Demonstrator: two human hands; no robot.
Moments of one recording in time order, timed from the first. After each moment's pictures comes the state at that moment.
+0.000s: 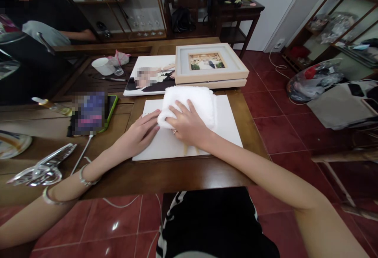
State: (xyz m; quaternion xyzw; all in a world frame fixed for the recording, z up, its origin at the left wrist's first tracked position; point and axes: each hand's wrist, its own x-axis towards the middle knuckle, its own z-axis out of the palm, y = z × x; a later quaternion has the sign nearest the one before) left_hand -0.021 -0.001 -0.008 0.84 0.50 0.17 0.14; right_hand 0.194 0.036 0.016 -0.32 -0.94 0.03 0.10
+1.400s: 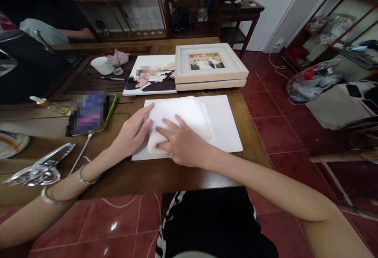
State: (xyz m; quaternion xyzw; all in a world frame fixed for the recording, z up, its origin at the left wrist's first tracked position) left_hand -0.022 0.000 -0.006 0.80 0.50 0.31 0.12; right_hand 0.196 0.001 0.022 -0.18 -0.98 0.06 0.08
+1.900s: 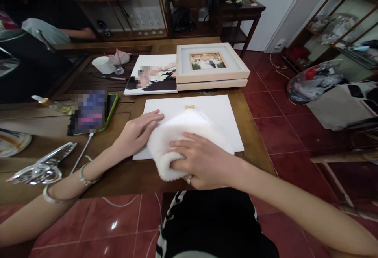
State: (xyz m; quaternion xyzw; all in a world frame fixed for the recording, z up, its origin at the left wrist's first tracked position) left_hand -0.019 -0.001 -0.003 0.80 0.49 0.28 0.18; right_hand 0.240 -0.025 0.047 -0.15 -0.97 0.17 0.06
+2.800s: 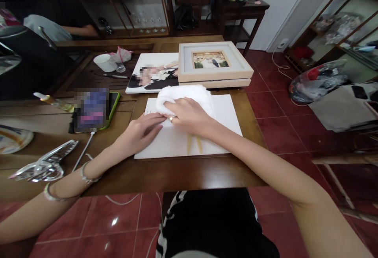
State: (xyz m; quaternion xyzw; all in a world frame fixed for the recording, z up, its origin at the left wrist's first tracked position) left_hand -0.021 0.000 -0.005 0.83 0.48 0.24 0.15; right_hand 0.185 0.055 0.046 -0.36 -0.92 0.10 0.10
